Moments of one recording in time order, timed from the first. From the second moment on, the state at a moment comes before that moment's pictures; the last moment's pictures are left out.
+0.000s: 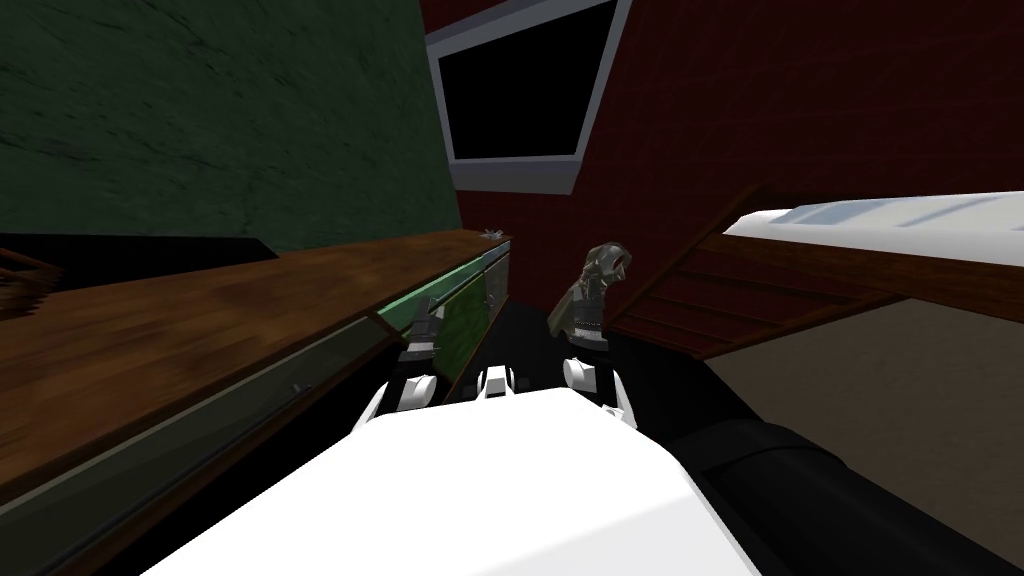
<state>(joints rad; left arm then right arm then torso) 0.43 0.11 -0.10 -2.00 0.02 -0.41 0.07 0.53 0.01 -0.07 -2.35 0.02 -0.41 0.10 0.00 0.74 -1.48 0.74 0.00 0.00</state>
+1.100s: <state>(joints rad) 0.46 0.10 -0.11 -2.07 0.01 -0.36 0.07 0.53 0.01 -0.07 -2.35 0.02 -0.41 0.10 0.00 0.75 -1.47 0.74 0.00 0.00</state>
